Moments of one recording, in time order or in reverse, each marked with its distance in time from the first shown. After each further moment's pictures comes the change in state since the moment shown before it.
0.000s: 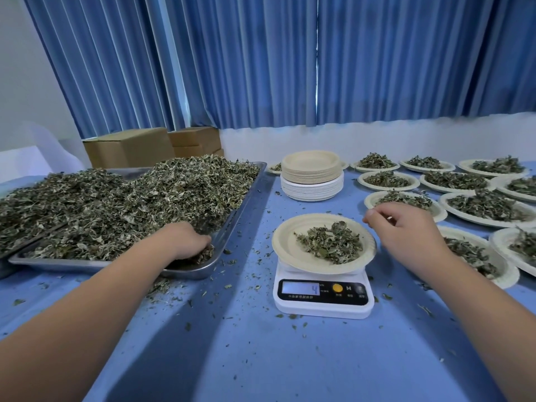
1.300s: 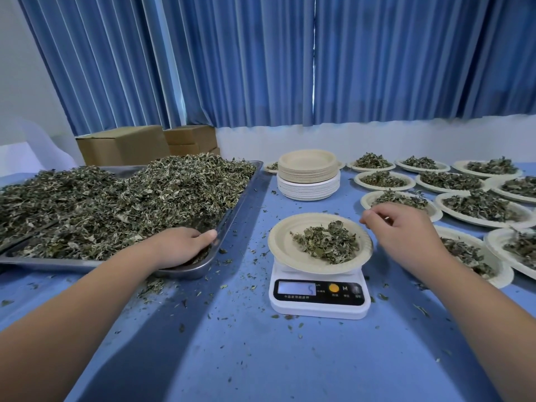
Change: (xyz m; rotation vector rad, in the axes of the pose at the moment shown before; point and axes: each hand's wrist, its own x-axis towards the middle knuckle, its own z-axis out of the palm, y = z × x) left_hand -0.004 -0.011 0.011 -0.122 -0.032 0.186; right_hand 0.000 0.002 0.000 0.014 -0.008 0.012
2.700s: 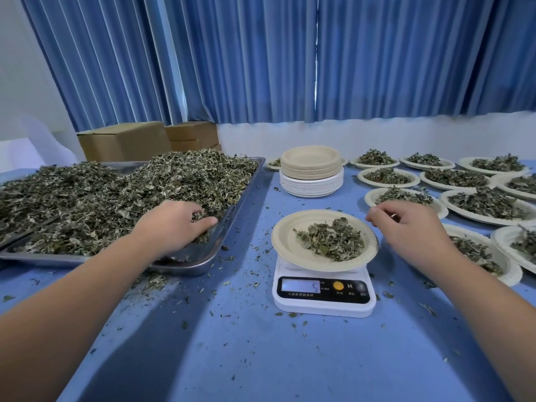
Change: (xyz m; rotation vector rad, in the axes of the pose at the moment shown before) left_hand -0.004 0.001 -0.017 0.044 0.345 0.104; right_hand 0.002 0.001 0.000 -0.003 -0.006 0.033
